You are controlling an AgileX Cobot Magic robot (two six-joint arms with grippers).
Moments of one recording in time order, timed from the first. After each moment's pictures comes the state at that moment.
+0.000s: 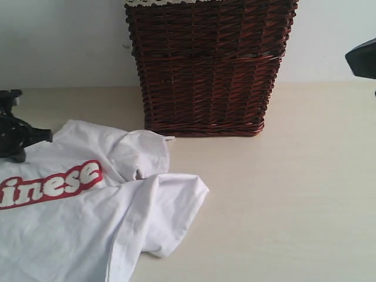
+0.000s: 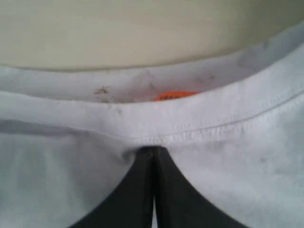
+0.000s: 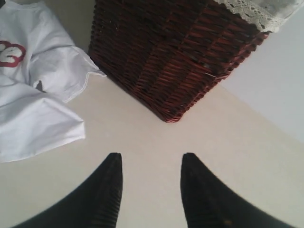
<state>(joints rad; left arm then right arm) 0.02 2.13 -1.26 0.18 0.50 -0.30 1.01 0.89 -1.05 -0.61 1.07 0.38</state>
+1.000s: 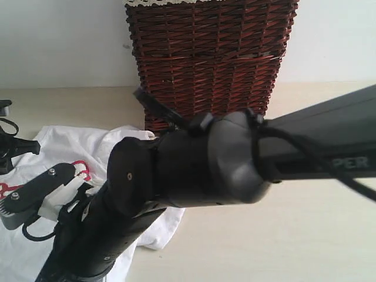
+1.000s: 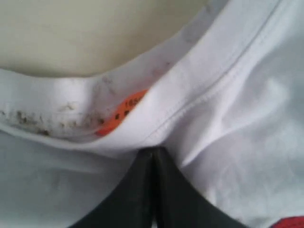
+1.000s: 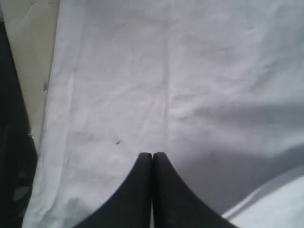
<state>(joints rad) 0.05 2.07 -1.22 0.03 0.63 -0.08 1.08 1.96 -1.23 0.66 0.47 -0.50</state>
